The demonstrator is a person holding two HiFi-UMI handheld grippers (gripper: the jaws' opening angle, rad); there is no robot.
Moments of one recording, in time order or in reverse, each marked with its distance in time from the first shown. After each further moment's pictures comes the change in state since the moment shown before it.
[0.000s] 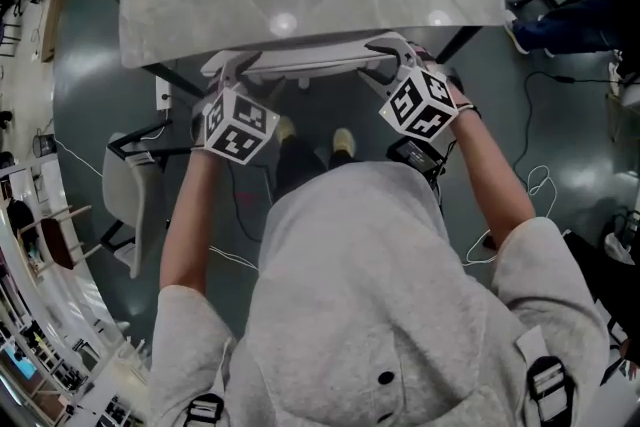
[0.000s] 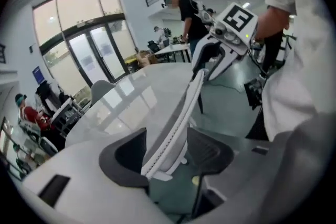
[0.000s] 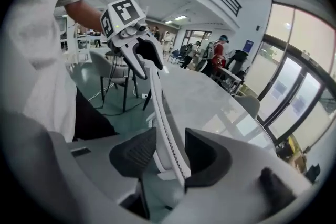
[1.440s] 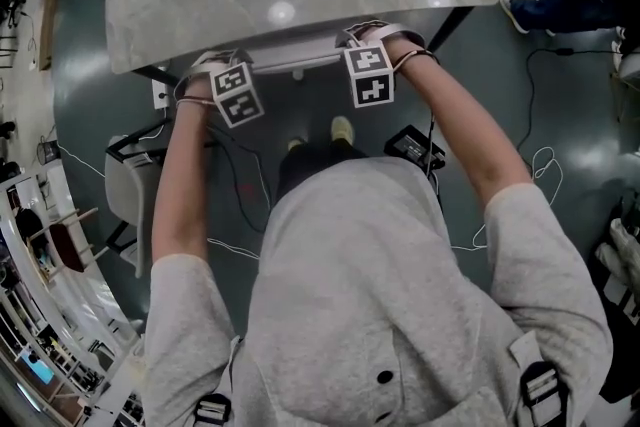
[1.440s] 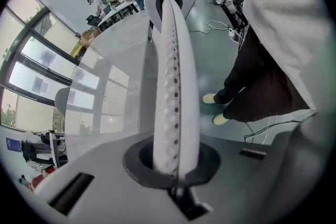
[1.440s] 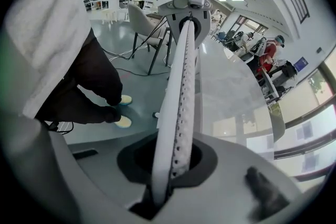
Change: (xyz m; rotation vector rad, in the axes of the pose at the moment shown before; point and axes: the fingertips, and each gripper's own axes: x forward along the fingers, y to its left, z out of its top) left arm 0.089 -0.006 -0.085 0.540 0.425 -0.202; right arm 0.095 0.026 -0.067 -0.445 0.273 0.226
